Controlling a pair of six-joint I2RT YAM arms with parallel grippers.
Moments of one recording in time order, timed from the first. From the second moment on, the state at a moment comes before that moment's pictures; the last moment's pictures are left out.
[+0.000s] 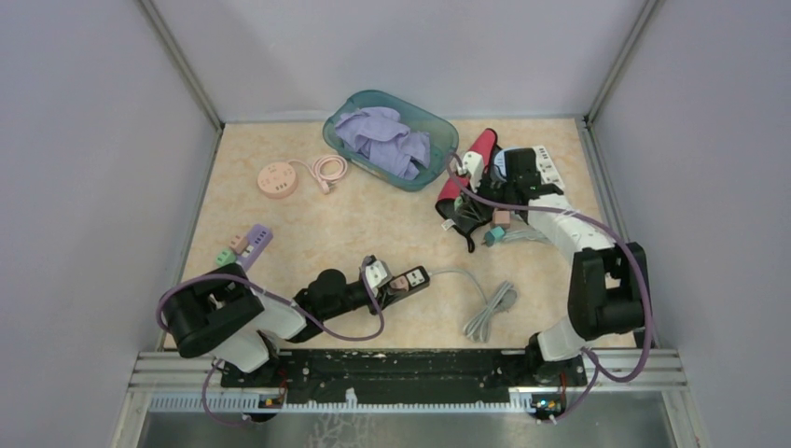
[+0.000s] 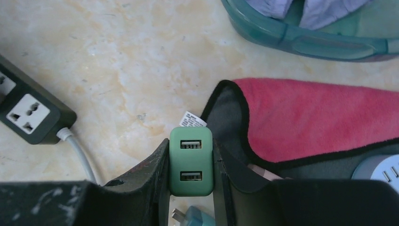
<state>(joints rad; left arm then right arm) -0.97 1.52 0.19 1.14 0.12 0.03 0.18 1.51 1.02 -0.31 -0.72 -0.69</state>
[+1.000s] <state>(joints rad) -0.97 1.45 0.20 0.97 0.10 0.02 0.17 1.54 1.01 -0.31 -0.61 -0.68</state>
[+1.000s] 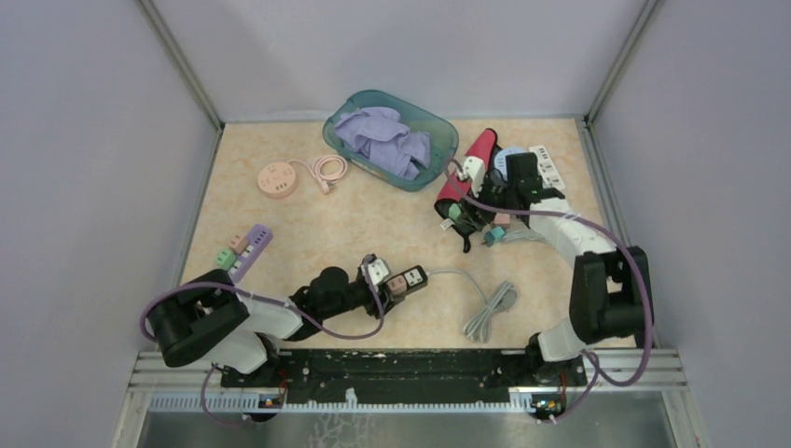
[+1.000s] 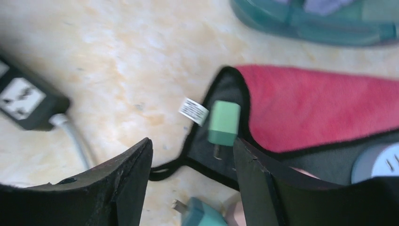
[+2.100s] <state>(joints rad) -0.97 0.63 0.01 0.60 -0.02 -0.21 0.64 1.49 0.87 -0.36 -0.97 -1.04</state>
